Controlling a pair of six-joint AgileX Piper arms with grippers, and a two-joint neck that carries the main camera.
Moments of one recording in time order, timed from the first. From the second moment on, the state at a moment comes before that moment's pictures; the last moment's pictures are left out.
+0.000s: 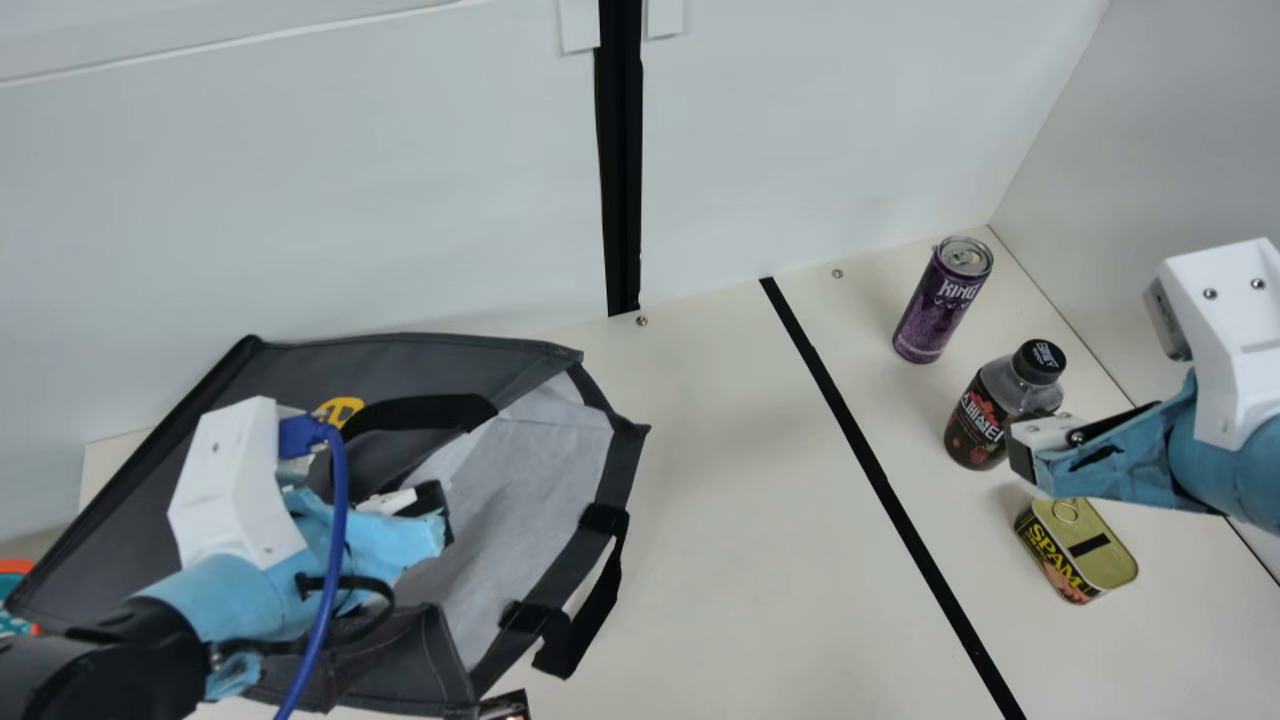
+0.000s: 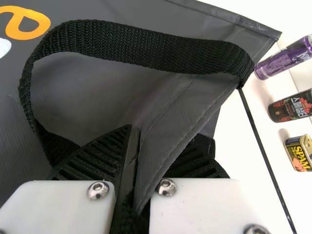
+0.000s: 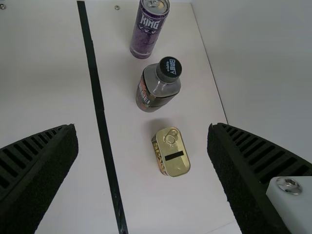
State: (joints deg) left arm -32.5 84.9 -72.2 -17.5 35.8 -14.3; right arm -25.1 59.3 -78.9 -3.9 69.8 -16.3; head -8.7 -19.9
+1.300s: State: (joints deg) left arm -29.8 85.1 -71.7 -23.3 36.1 -8.2; right arm -25.1 59.3 -78.9 -3.9 69.8 -16.3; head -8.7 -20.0
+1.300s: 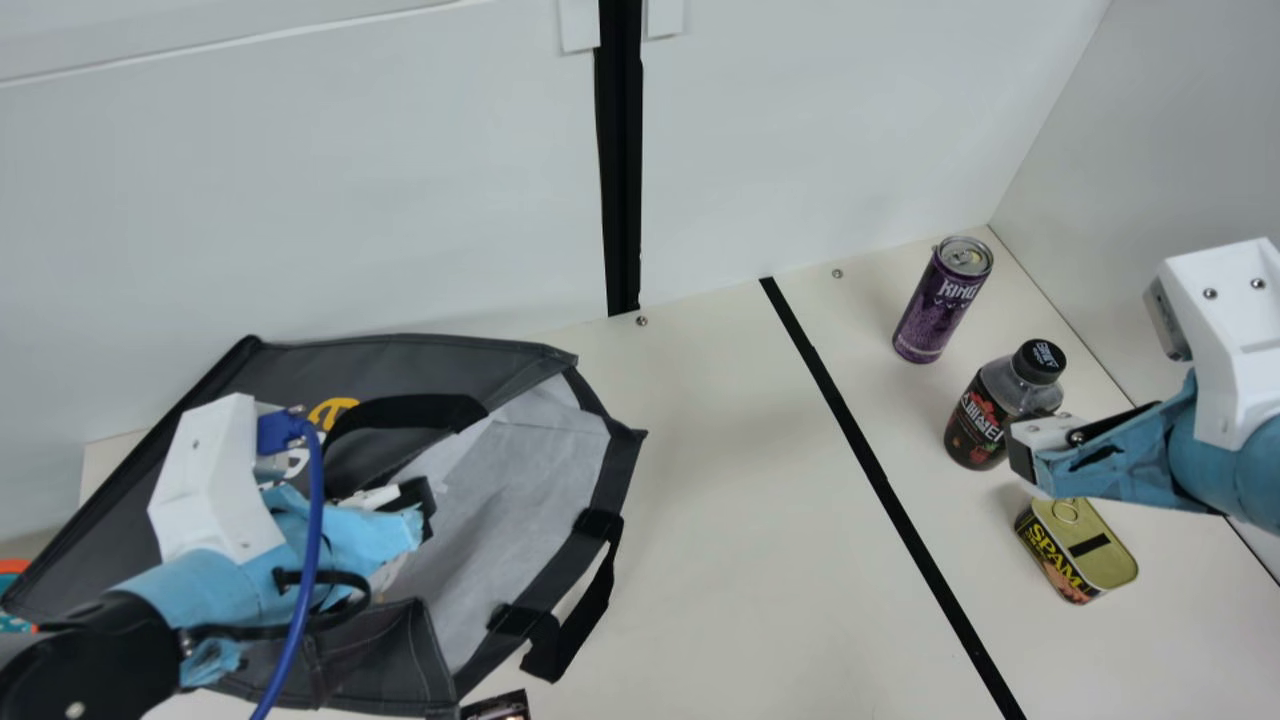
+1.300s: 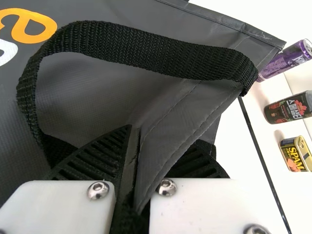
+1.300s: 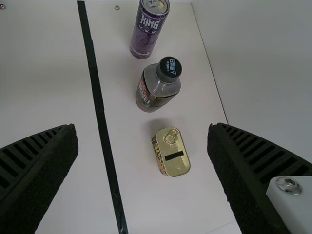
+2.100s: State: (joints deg) left arm -29.8 85.1 -71.7 -23.3 36.1 -8.2; right arm -21.7 59.7 -78.5 -6.6 69.9 -12.7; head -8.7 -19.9
